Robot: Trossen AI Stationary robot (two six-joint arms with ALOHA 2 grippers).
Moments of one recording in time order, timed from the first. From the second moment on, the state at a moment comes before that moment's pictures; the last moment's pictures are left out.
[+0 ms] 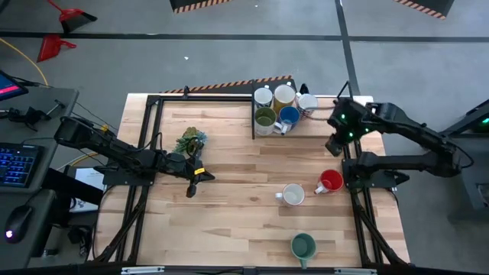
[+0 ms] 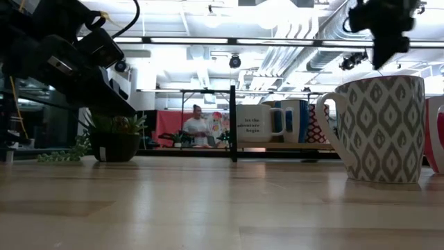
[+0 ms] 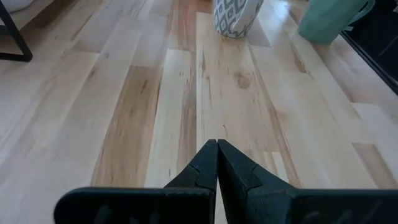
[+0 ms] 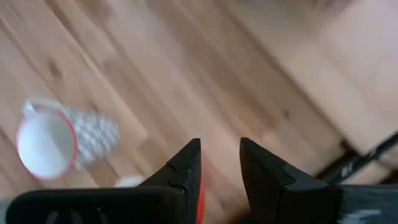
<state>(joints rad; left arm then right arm) -0.17 1.15 0.20 0.49 -0.06 -0.19 -0.45 0.89 1.06 -1.33 -0.10 0.30</state>
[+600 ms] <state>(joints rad) -0.17 1.15 0.21 0.56 -0.06 -0.26 -0.11 0.80 0.81 -1.25 -0.10 0.41</state>
